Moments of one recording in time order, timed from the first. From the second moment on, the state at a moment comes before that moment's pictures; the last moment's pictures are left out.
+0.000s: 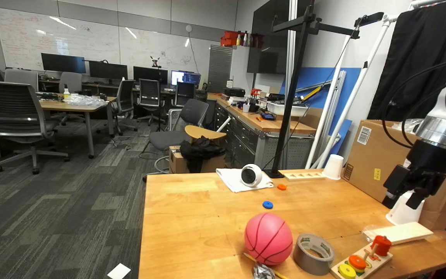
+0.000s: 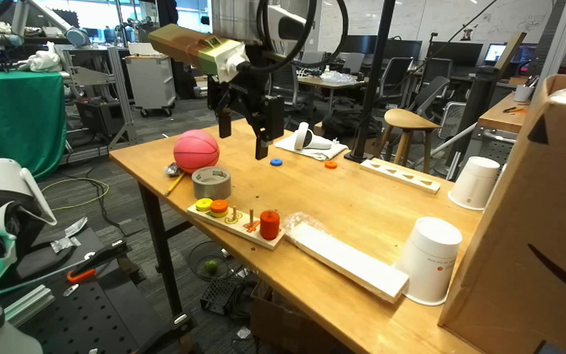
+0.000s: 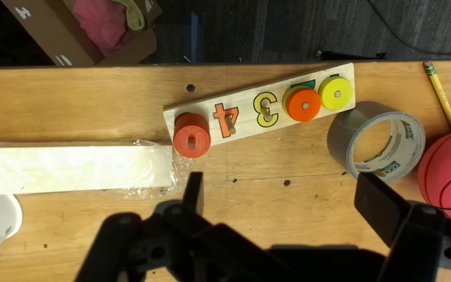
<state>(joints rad) 0.00 -0.45 -0.17 -2.67 0.05 2.27 -0.22</state>
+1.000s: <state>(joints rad) 0.28 -0.44 0.10 -2.75 0.15 2.40 -0.18</state>
